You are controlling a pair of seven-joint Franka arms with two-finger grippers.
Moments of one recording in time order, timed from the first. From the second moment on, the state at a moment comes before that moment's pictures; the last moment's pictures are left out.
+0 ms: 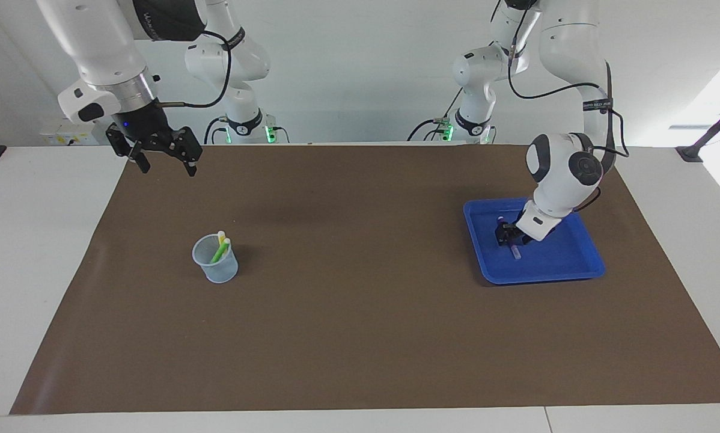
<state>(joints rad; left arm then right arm) 0.25 0.20 -0.34 -2.16 0.02 2.26 -0.07 -0.02 -0.03 0.05 -1.63 0.00 1.65 0.15</state>
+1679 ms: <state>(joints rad) 0.22 0.09 -0.36 -1.72 -0.58 1.71 -1.02 -0.02 -0.03 0.06 -1.64 0.29 1.63 0.15</state>
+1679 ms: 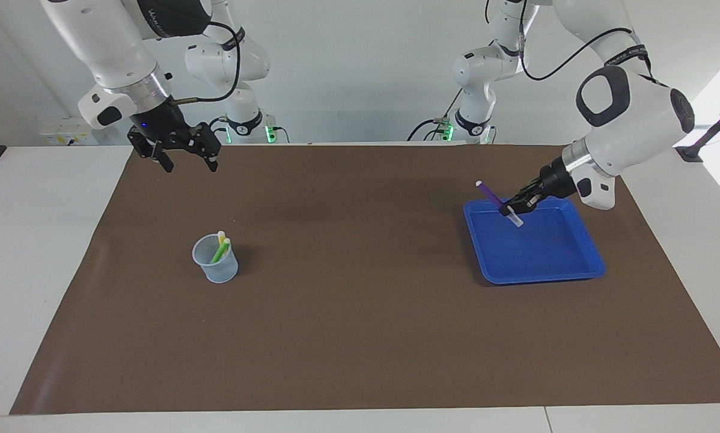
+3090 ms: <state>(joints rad) -0.13 -0.05 -0.37 -1.99 -1.13 2.16 -1.59 0.04 0.01 0.37 -1.74 0.54 2.06 0.48</state>
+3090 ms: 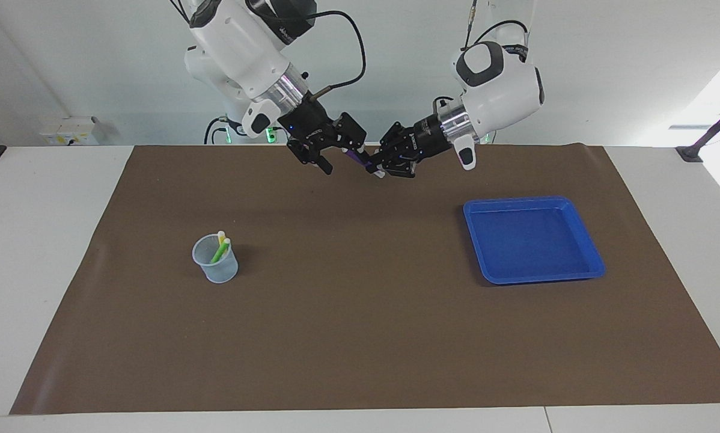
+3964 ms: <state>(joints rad) -0.13 -0.05 -0.37 -2.00 -1.15 2.20 -1.59 0.04 0.01 0.38 -1.70 0.51 2.01 0.45</state>
